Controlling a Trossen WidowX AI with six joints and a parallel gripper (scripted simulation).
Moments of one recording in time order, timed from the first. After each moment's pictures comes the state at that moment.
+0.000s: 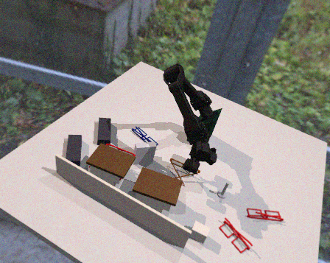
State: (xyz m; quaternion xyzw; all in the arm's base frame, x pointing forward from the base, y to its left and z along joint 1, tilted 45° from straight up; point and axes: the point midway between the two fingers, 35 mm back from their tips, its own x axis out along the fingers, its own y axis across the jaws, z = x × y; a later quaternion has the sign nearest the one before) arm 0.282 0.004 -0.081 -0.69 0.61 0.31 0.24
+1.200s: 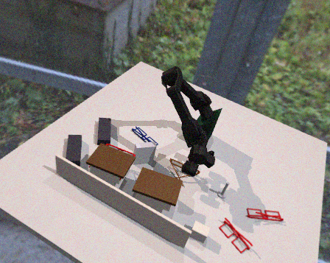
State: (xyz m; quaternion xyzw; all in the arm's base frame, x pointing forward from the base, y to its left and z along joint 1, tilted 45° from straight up) arm 0.280 -0.014 -0.095 -0.69 0.61 0.31 0.24
